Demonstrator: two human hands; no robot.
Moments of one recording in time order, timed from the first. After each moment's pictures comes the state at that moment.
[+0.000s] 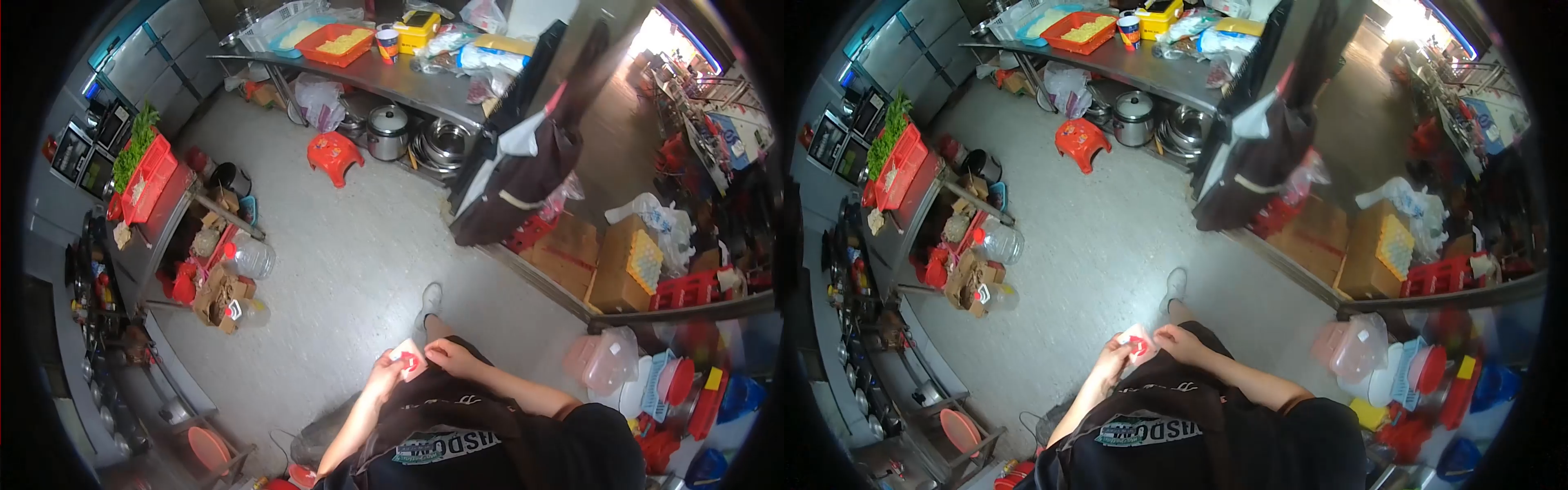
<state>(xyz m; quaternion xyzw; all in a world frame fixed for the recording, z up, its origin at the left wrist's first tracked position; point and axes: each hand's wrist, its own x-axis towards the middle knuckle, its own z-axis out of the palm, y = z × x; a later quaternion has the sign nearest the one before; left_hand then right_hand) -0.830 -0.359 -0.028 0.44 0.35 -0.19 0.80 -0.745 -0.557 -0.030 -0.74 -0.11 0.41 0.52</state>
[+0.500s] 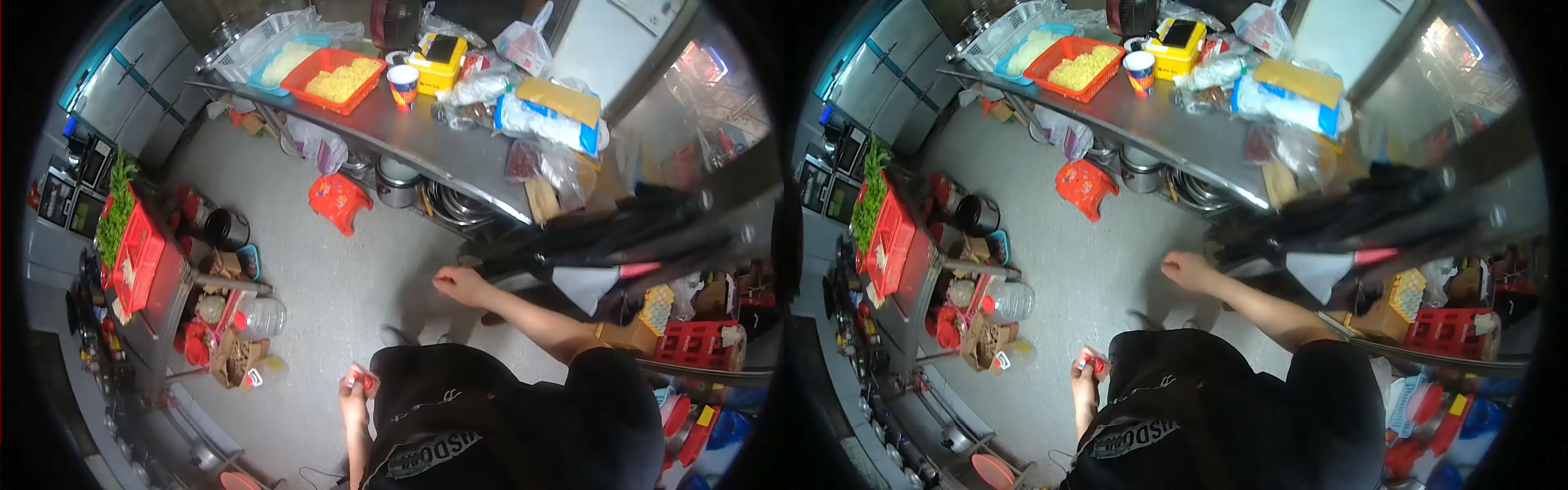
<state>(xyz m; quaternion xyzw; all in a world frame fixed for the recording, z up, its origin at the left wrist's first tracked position) -0.575 -0.170 -0.013 0.50 0.47 0.07 0.73 -0.264 -0.388 0.013 -0.84 -0.22 0.29 0.39</state>
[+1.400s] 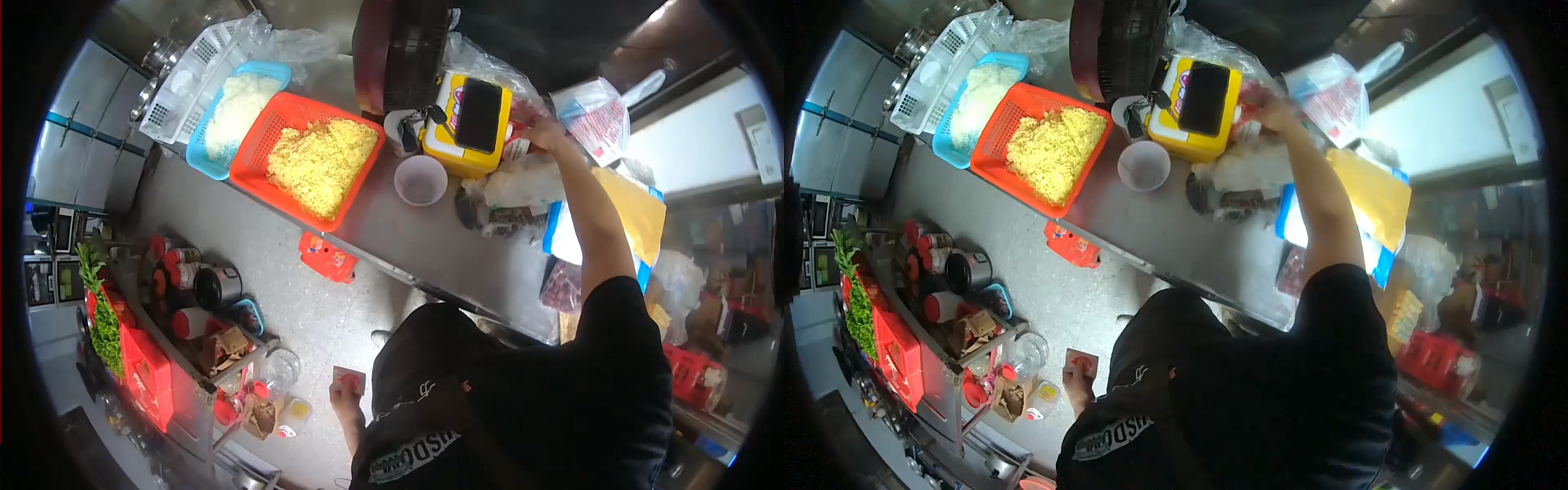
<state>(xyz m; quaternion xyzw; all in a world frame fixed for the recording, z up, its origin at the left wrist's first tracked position) -0.191 -0.012 -0.036 0.49 0.57 0.08 0.66 0.414 -0.381 0.074 -0.93 -0.06 0.18 0.30</state>
